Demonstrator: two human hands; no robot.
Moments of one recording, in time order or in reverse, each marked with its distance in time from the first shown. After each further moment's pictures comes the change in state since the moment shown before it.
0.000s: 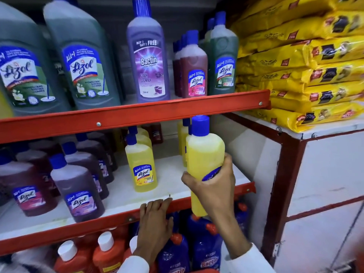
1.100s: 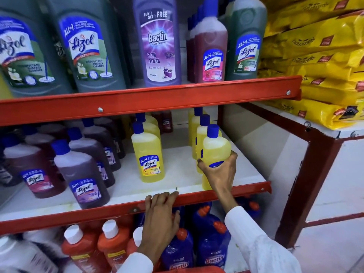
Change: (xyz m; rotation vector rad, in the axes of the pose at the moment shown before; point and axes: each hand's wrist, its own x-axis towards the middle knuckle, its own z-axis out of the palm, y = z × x) left_hand 0.001 0.007 0.003 0.021 0.001 -0.033; right_hand 0.081 0.140 0.043 -0.245 0.051 0.098
